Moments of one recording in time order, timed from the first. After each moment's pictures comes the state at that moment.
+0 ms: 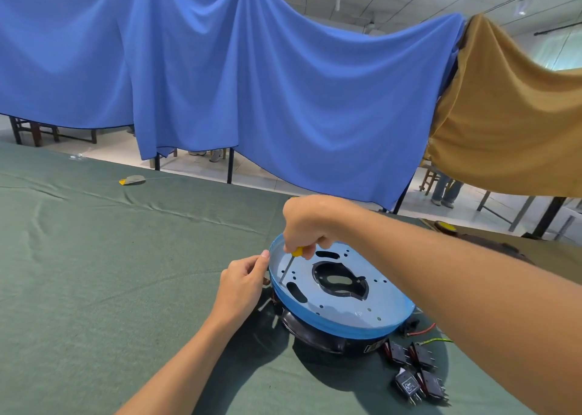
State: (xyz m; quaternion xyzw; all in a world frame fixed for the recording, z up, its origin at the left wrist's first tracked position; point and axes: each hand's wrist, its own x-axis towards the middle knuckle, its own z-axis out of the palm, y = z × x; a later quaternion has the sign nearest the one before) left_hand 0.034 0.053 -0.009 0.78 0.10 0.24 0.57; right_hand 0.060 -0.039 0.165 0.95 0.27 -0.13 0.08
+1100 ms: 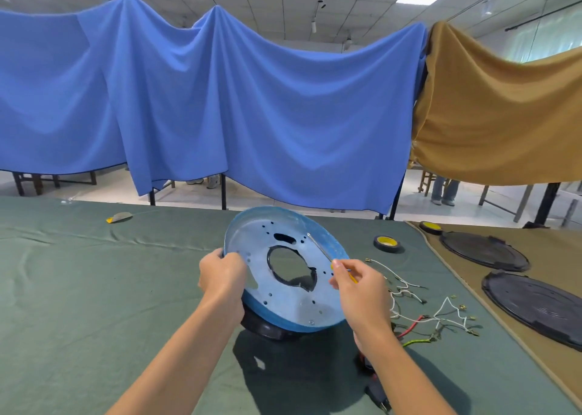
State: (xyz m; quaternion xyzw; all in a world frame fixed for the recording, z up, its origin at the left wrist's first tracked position) left_hand 0.029 0.008 0.074 0.58 0.32 0.26 0.70; right_hand 0.066 -0.163 0.043 0.78 0.03 0.16 -0.61
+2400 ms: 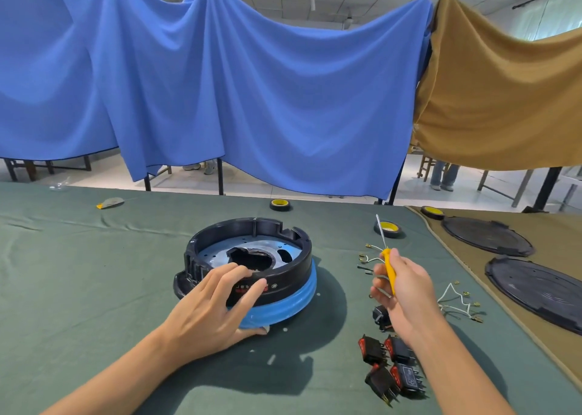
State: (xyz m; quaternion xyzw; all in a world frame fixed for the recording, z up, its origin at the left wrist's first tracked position) left_hand 0.025 0.071 -0.019 0.80 -0.28 0.52 -0.11; right_hand 0.087 -0.216 0.041 0.60 -0.07 0.04 -0.80
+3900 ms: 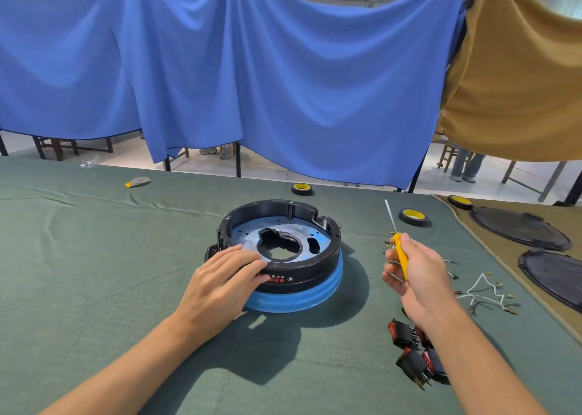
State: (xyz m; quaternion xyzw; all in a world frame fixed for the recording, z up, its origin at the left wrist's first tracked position) left_hand 0.012 0.088 -0.024 0.80 -0.23 0.55 0.06; right_hand 0.084 -0.189 0.040 0.61 -0.07 0.02 -0.79
